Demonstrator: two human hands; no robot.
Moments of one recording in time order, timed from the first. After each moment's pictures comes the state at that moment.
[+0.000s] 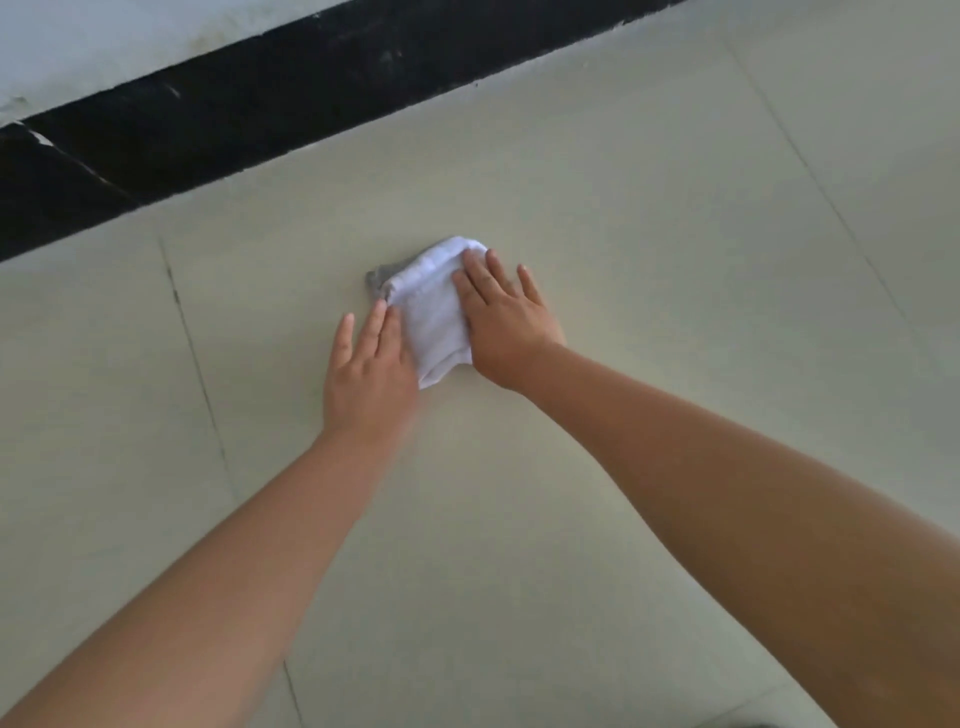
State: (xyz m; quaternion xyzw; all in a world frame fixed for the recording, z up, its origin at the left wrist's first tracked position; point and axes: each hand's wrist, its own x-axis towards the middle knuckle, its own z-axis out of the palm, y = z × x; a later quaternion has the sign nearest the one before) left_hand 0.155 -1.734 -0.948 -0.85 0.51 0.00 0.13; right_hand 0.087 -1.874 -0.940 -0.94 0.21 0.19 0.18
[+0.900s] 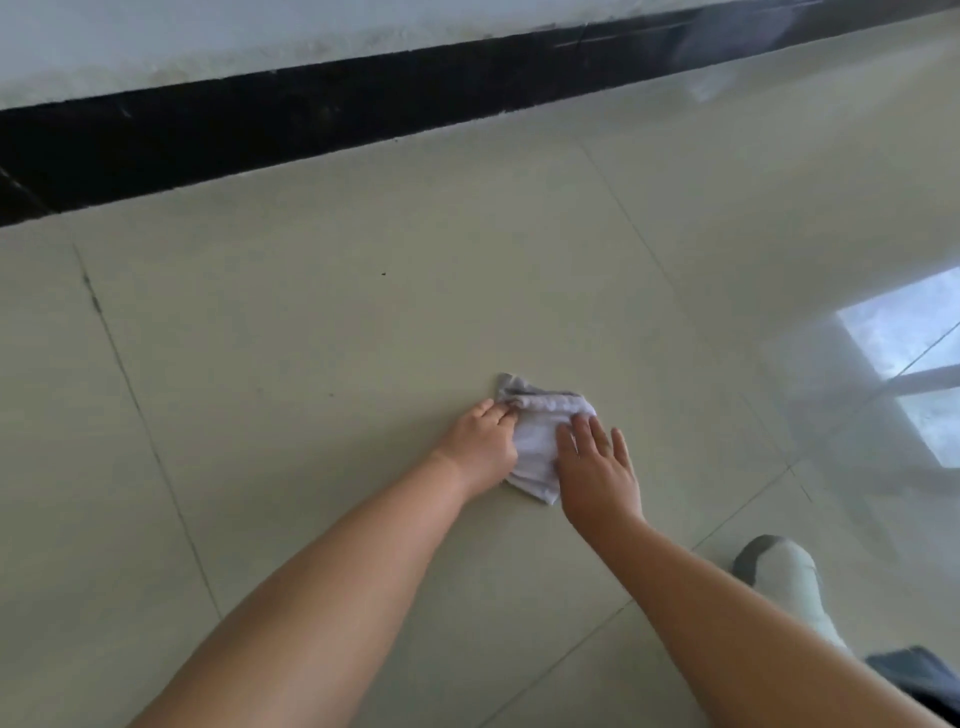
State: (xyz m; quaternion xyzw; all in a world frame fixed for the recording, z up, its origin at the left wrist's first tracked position) left_hand 0.035 -1.778 -0.946 -0.67 0.73 0.12 0.02; right_hand -0.103 -1.825 -0.909 -0.86 0.43 0.27 0.06
